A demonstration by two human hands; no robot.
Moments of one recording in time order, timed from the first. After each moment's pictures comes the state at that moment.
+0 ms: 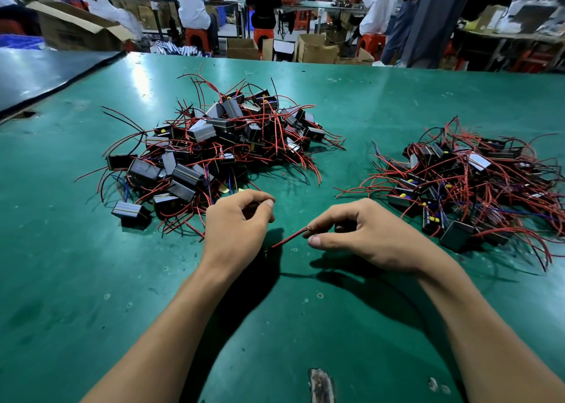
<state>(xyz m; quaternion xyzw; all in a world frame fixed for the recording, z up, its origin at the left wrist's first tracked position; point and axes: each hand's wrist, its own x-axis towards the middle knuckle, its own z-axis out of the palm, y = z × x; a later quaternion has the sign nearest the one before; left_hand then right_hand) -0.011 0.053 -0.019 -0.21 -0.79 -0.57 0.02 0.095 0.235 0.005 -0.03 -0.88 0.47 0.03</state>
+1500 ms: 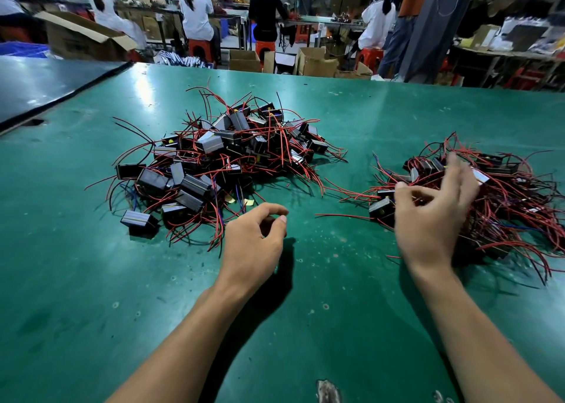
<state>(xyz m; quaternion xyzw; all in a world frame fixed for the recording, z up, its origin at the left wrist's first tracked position) -0.003 0.059 -0.024 -0.23 -0.79 -0.57 0.02 0.087 0.271 -0.013 -0.29 -0.73 0.32 0.53</state>
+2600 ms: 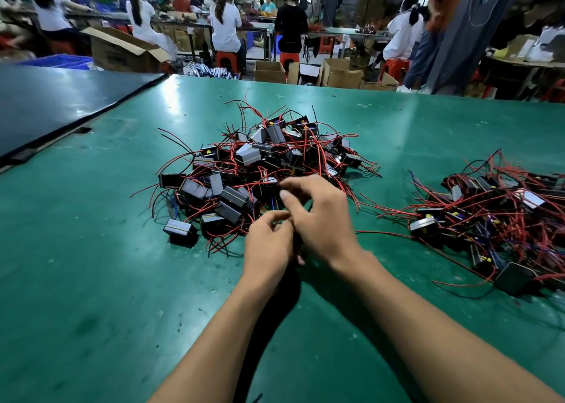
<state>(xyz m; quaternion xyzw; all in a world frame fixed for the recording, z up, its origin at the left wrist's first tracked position) -0.040 0.056 -0.026 -0.05 -0.67 -0.73 -0.15 -0.021 0.149 -0.007 -0.04 -0.86 0.36 0.35</state>
